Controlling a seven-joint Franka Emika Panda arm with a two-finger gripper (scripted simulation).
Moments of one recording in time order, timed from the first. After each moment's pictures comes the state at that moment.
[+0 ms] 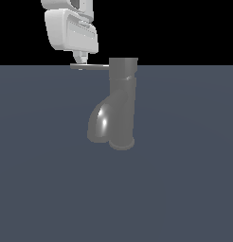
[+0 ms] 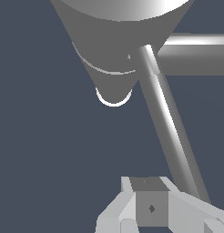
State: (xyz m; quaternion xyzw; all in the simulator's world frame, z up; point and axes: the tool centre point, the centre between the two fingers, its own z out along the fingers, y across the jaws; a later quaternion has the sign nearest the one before) arm 0.005 0.104 0.285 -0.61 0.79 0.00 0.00
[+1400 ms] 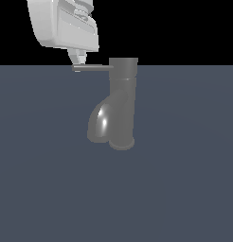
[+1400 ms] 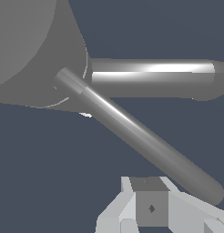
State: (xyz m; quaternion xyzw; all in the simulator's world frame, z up) arm -0.067 0.093 0.285 -0.62 0.79 0.00 0.00
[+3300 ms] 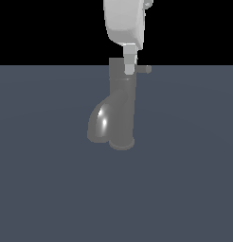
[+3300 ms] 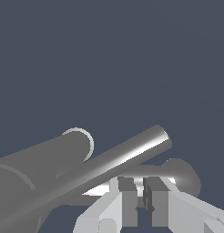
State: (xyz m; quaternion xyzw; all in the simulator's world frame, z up) arm -0.137 -0.027 0.285 -0.62 0.78 0.00 0.00
